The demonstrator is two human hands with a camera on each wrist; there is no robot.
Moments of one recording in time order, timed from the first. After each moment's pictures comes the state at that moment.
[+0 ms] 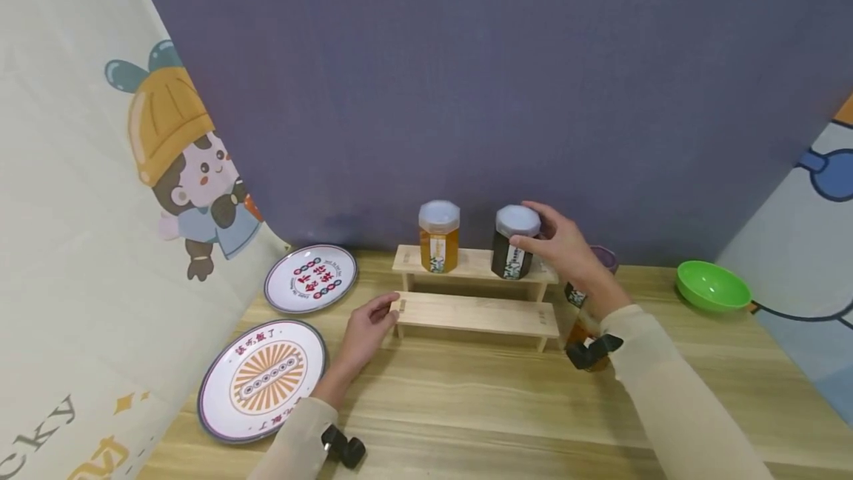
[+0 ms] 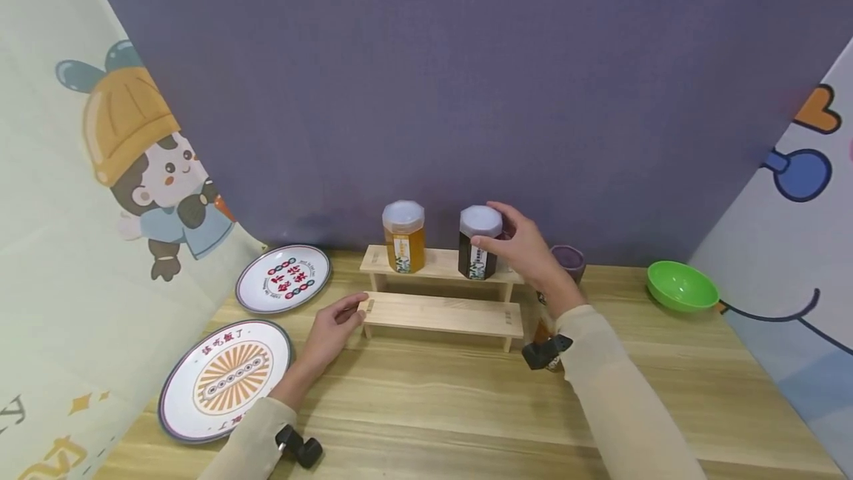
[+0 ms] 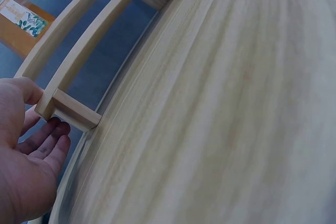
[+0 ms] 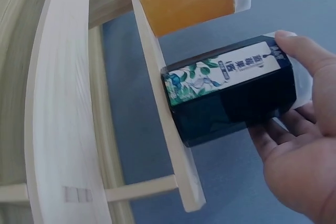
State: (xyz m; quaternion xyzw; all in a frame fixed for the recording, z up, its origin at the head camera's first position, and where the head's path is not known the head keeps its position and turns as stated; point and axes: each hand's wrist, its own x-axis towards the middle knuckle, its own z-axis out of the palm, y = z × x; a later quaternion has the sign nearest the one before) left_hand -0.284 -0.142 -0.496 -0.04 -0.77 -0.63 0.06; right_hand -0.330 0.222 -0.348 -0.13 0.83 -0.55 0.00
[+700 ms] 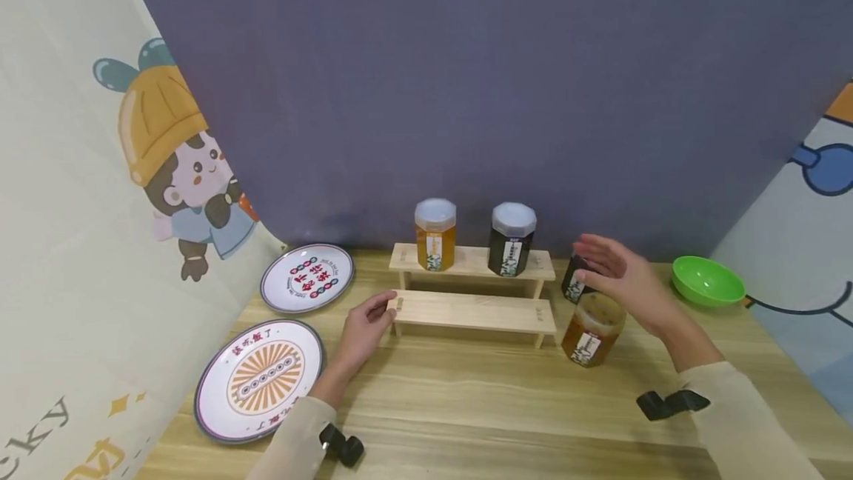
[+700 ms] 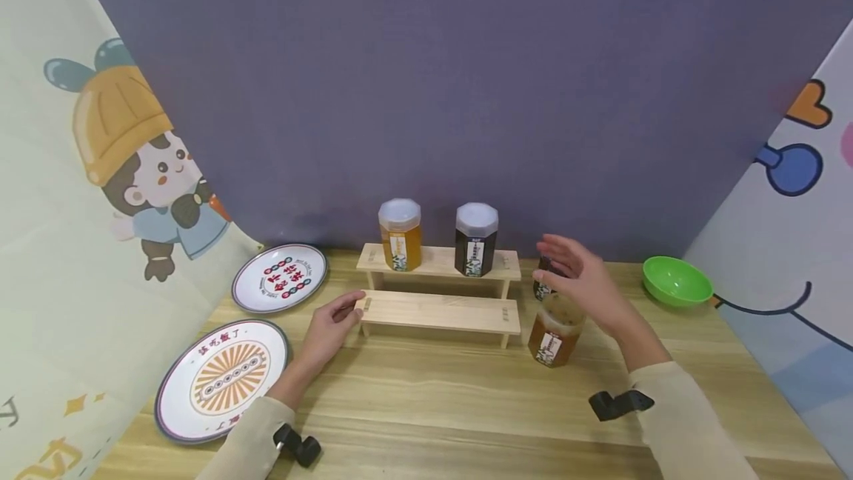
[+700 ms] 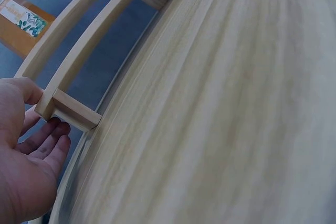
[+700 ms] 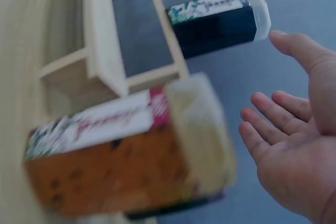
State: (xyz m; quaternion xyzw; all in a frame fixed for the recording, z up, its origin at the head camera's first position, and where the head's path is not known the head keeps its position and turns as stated) left_hand -0.286 -0.140 -0.499 -0.04 -0.78 -0.63 0.07; right_hand -0.271 0.306 -0.378 -0.15 0.84 -0.51 -0.03
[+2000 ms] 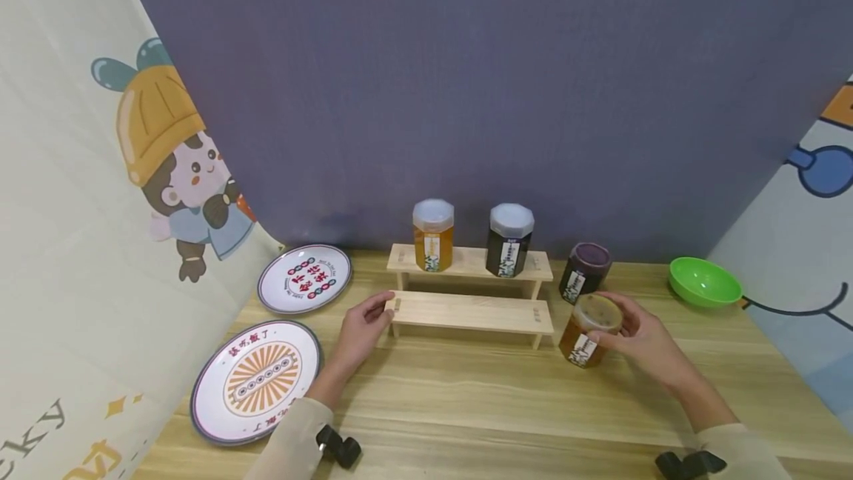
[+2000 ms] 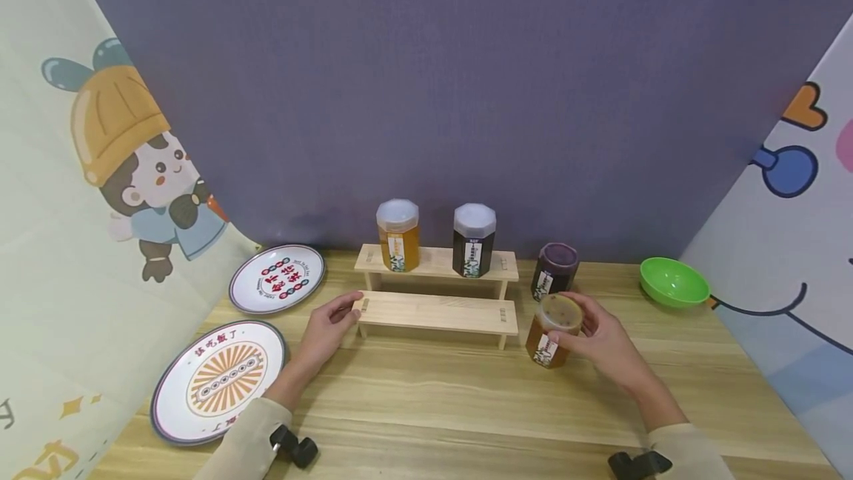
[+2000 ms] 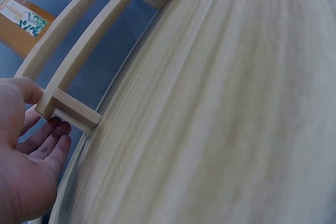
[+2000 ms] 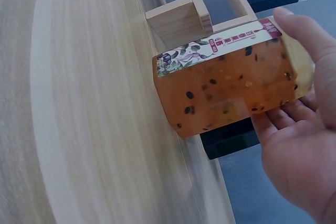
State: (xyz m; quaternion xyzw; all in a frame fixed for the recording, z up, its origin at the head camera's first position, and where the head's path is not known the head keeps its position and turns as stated) left_hand -0.285 -0.141 -0.498 -0.04 -0.78 -0.63 0.06; right_hand -0.228 0.338 -0.454 -0.10 0.87 -0.49 -0.04
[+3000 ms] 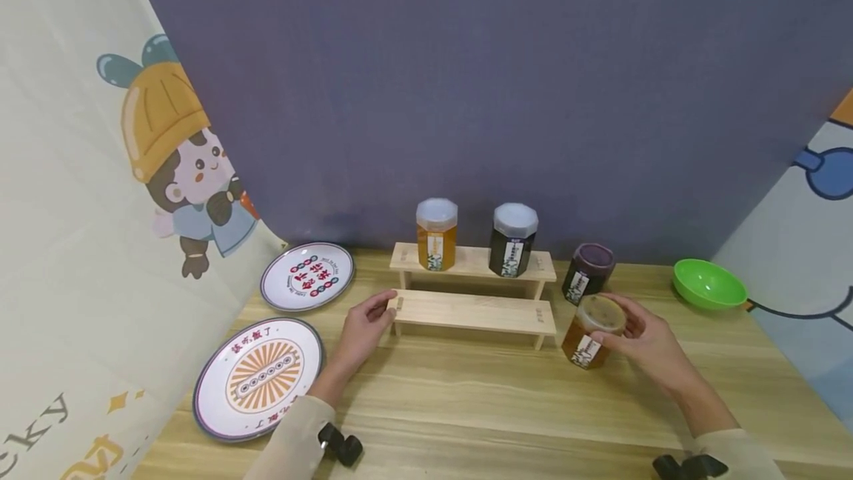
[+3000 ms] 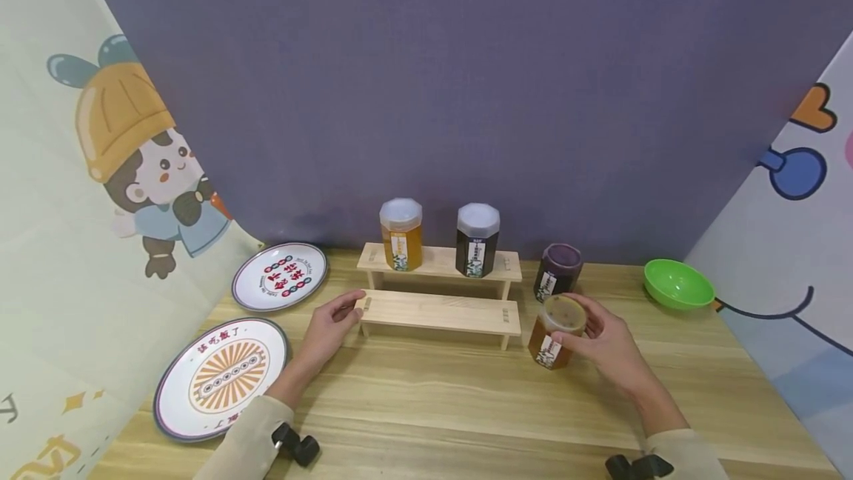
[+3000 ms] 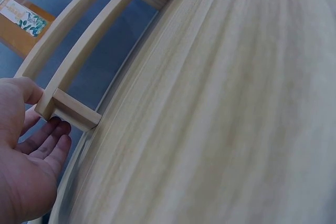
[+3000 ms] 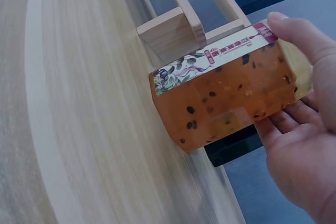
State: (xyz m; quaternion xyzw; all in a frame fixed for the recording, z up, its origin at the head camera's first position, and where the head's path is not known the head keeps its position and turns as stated) left_hand -0.287 -0.139 -0.501 -0.03 -0.78 -0.62 0.07; right_hand -0.227 0.336 -0.457 -0.08 0.87 -0.48 -0.06
